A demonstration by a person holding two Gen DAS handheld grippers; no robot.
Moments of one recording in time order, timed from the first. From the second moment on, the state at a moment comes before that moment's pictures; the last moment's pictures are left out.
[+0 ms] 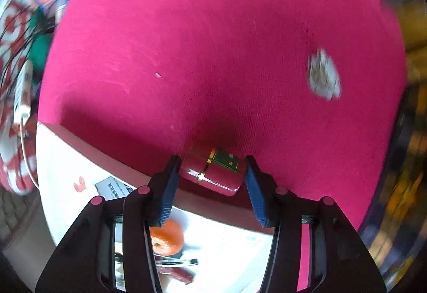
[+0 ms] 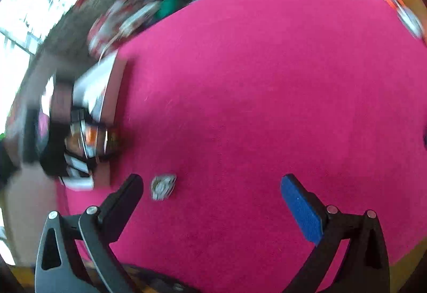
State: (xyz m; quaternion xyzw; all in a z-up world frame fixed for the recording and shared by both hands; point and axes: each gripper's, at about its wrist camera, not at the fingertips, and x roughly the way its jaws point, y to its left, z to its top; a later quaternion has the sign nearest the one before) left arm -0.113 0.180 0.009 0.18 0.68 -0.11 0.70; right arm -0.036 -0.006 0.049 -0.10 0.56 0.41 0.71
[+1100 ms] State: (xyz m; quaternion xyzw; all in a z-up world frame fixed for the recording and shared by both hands) left arm -0.192 0.182 0.157 -0.19 0.45 0.18 0.85; right arm -0.061 0.081 0.080 -0.29 0.42 0.56 0.66
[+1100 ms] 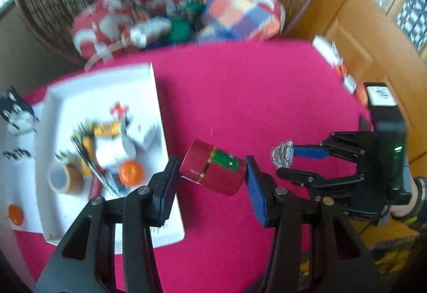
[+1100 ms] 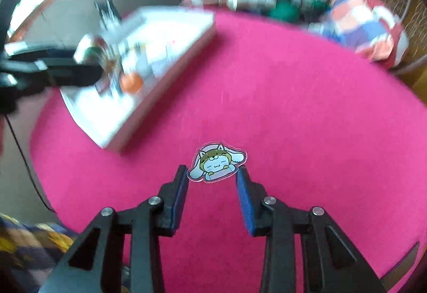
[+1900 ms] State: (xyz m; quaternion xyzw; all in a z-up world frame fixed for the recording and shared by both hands) left arm -0.289 0.191 0.331 -0.15 0.23 0.43 0.86; right arm -0.114 0.061 0.343 -0.07 0.16 0.73 0.66
